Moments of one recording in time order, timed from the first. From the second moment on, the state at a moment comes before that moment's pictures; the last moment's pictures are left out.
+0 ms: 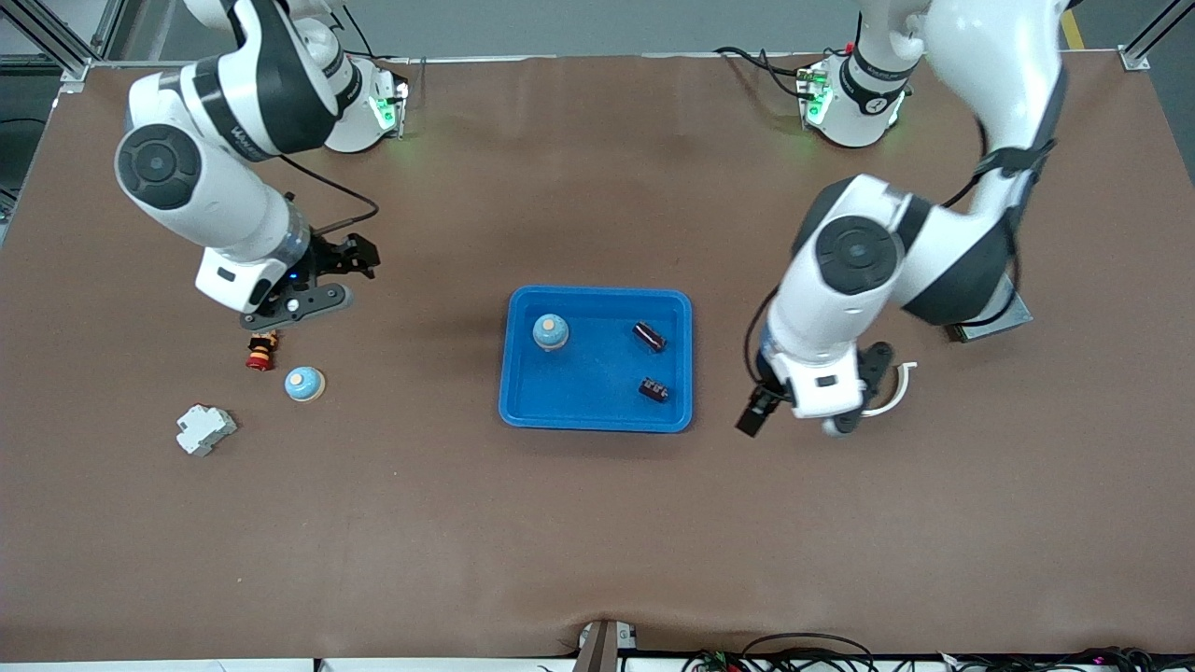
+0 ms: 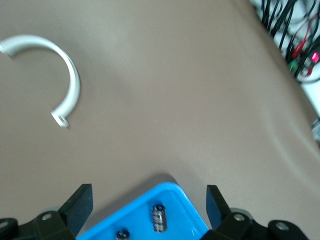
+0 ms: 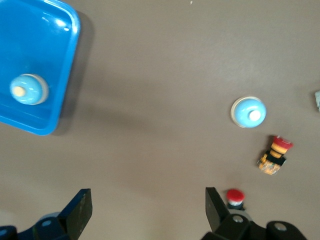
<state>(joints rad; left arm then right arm) -0.13 0.48 -0.38 -1.42 0.26 1.98 -1.50 0.22 0.02 0.04 -2.01 0.04 1.93 -0.10</state>
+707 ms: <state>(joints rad) 0.08 0.29 -0.37 -1.40 0.19 1.67 -0.88 -0.02 0.11 0.04 -2.20 0.03 2.30 -0.62</state>
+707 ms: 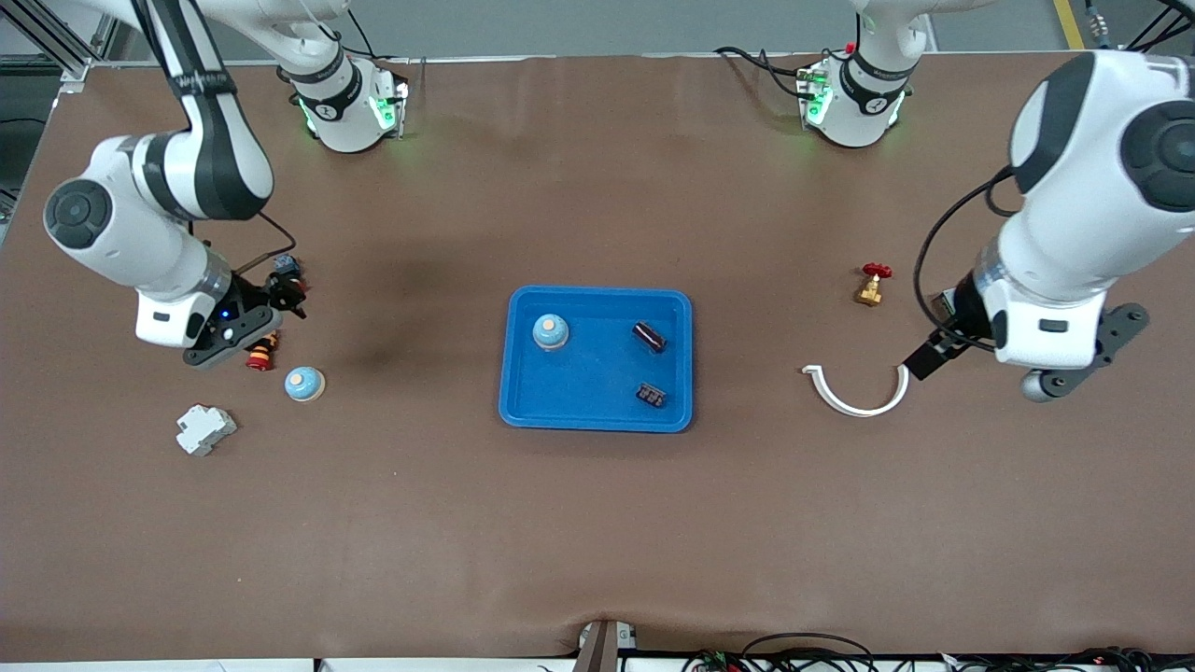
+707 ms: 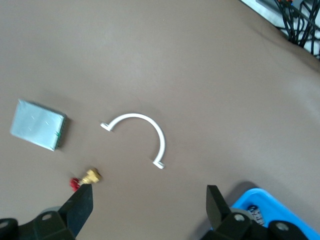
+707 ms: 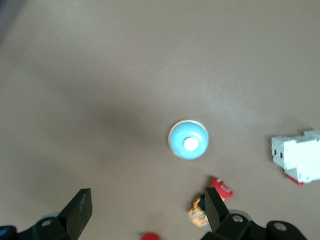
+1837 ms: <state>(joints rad) 0.20 0.23 -0.38 -1.38 0.12 1.58 -0.53 -0.05 0.42 0.04 -2.11 -0.04 2.48 -0.70</state>
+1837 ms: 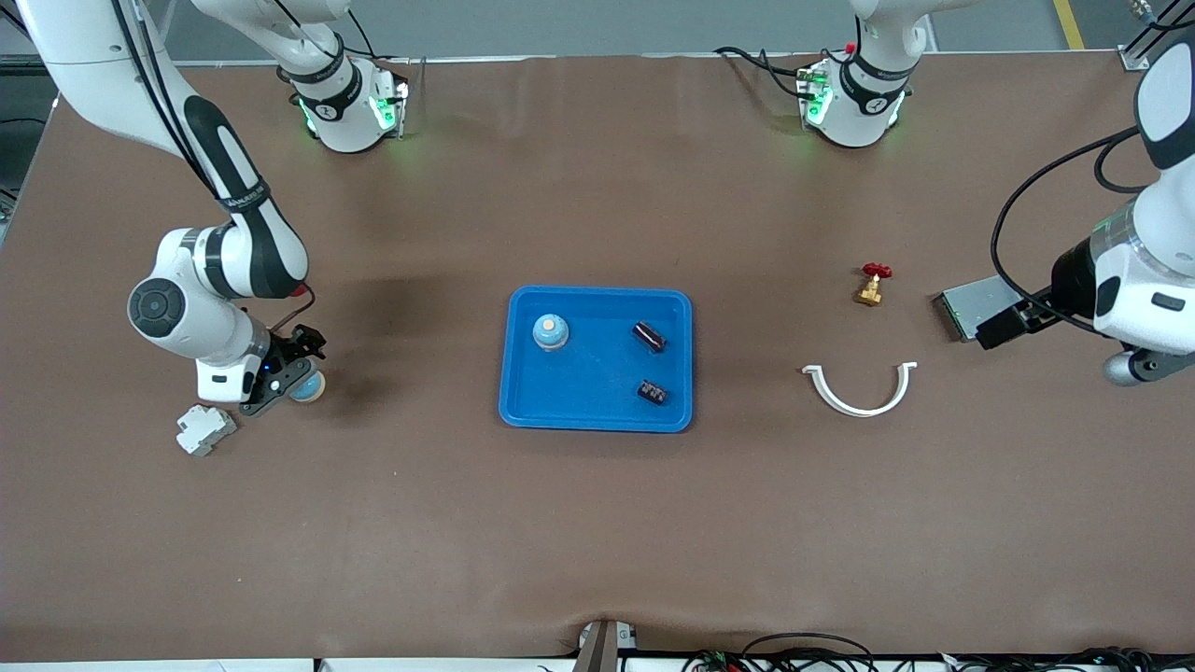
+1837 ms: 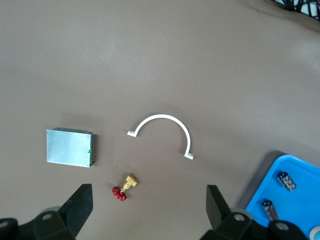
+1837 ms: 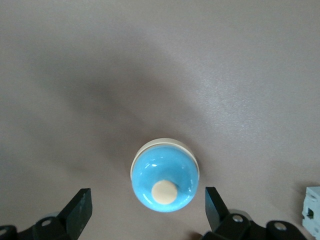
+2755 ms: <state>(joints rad) 0.05 0.04 -0.13 -1.52 0.04 1.57 -0.20 -0.06 0.48 0.04 -2.07 -0.04 2.48 -0.72</state>
